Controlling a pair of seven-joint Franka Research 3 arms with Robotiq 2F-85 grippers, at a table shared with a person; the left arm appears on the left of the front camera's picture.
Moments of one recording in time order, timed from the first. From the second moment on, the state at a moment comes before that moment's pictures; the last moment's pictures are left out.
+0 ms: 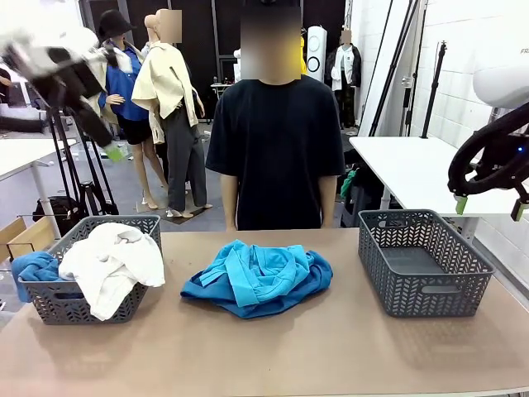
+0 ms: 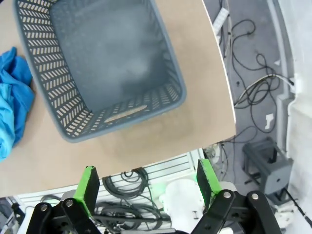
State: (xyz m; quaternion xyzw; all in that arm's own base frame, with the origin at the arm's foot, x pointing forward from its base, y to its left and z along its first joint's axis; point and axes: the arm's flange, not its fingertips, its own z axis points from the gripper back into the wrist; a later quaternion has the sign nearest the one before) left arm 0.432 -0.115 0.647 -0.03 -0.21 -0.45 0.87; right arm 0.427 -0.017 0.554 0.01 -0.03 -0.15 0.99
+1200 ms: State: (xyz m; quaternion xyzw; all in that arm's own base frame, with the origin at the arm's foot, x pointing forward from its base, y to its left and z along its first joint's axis) left arm 0.453 -0.313 0.468 -0.03 -0.16 -0.40 0.90; right arm 0.427 -0.017 0.553 0.01 -0.03 -0.15 0.99
